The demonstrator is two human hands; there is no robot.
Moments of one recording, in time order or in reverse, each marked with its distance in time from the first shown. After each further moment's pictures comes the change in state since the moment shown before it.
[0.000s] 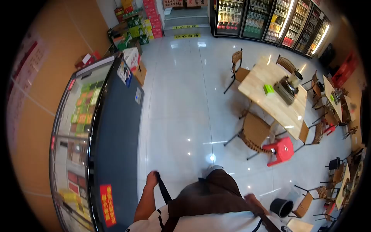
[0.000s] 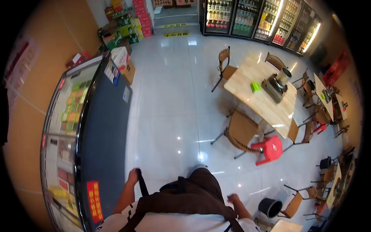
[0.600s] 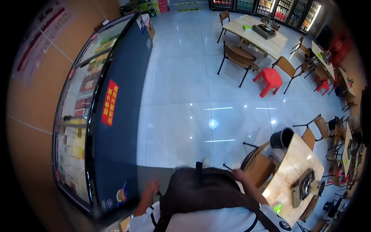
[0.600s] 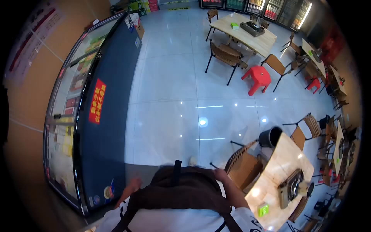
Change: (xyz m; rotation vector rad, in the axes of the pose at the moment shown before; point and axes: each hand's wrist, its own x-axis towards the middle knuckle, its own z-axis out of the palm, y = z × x) left_hand -0.840 -0.212 0.154 0.318 -0.495 -0.181; right_hand -0.361 -0.166 0.520 0.469 0.353 0.033
